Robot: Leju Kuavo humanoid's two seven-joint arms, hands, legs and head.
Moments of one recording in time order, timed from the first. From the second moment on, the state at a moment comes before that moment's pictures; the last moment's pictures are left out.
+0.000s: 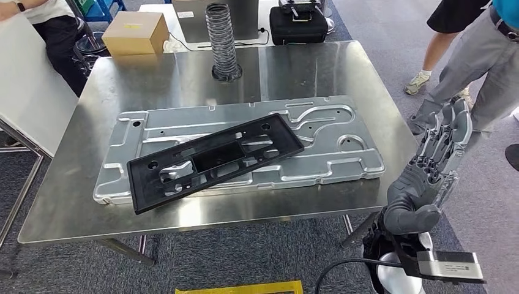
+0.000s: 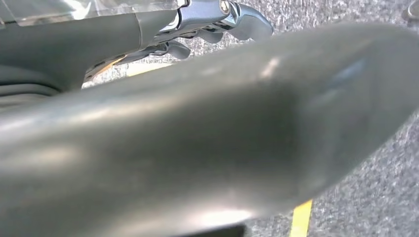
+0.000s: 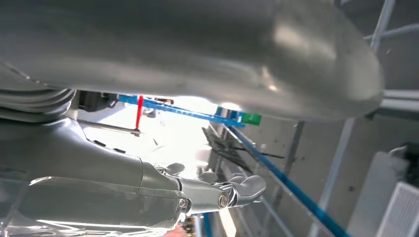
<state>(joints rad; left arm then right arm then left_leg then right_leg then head) -0.05 0.09 -0.96 -0.10 1.18 0.22 -0.57 -0.10 -0.04 0.27 -2.02 0.28 -0.56 -0.70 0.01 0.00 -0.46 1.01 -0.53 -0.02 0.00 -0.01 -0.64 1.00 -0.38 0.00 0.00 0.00</state>
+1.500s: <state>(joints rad) -0.04 0.07 -1.00 -0.09 1.18 0.17 -0.58 0.14 0.02 -0.18 -1.40 0.60 -0.66 -0.57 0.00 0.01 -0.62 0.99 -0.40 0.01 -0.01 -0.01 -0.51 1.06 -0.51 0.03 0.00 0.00</state>
